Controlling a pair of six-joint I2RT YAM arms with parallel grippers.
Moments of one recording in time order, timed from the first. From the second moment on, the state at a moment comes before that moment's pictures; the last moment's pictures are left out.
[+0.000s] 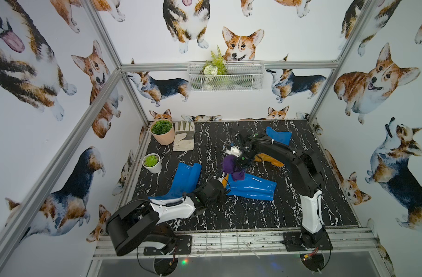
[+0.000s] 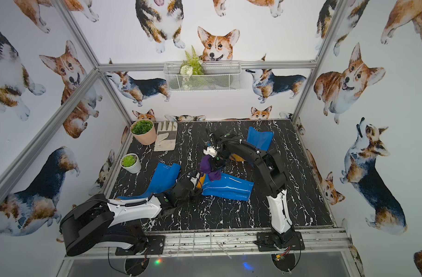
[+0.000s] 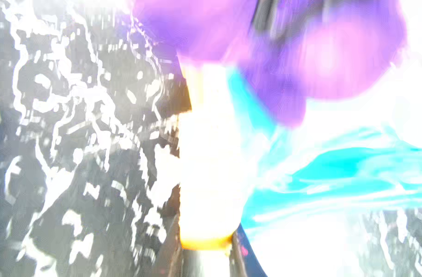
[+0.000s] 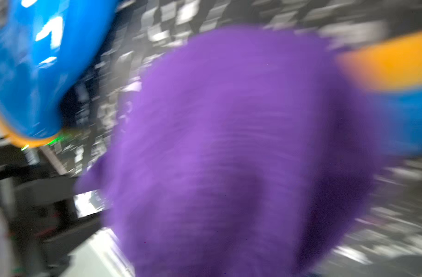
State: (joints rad) left arm -0.93 1.35 0.43 0.14 -0.16 -0.47; right arm 0.60 2.05 1.70 -1.04 -0.35 -0.02
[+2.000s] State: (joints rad) left arm -0.86 1.35 0.63 -0.16 -0.14 -0.42; right arm 0.39 1.55 1.40 -0.87 -0.28 0.17
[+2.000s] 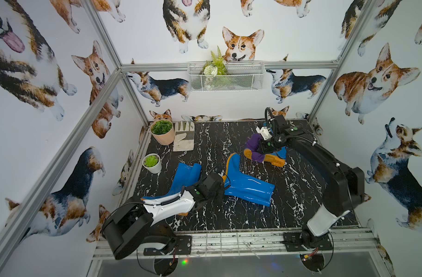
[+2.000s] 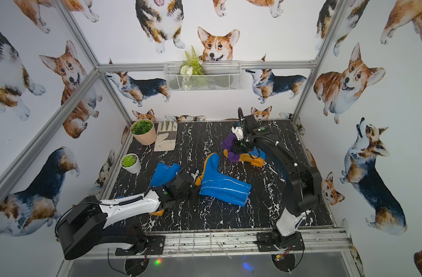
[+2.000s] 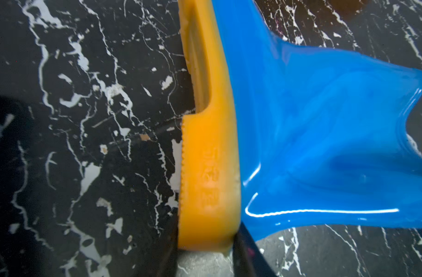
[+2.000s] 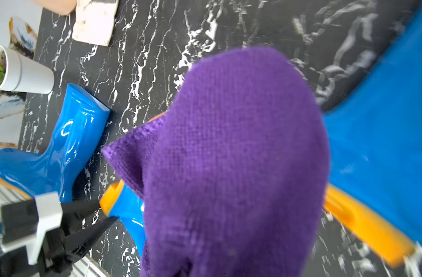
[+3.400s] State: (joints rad) left arm -1.43 2.08 1.42 -0.48 -0.35 0.23; right arm 0.15 0.98 0.67 -0.71 -0.24 0.55
